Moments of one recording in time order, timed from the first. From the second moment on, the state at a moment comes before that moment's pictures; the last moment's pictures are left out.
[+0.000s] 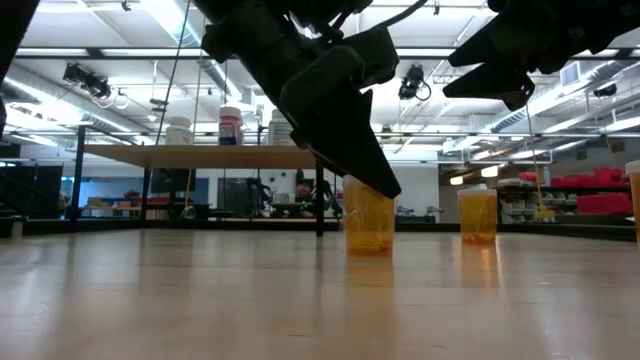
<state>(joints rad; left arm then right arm) -0.20 1.99 1.29 -0.12 -0.11 -0.09 0.47 1.13 0.49 0.21 0.59 0.47</state>
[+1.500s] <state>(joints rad) -0.17 1.51 1.29 -0.83 -0.29 -0.17 0.47 1.13 0.49 0.18 0.58 0.50</state>
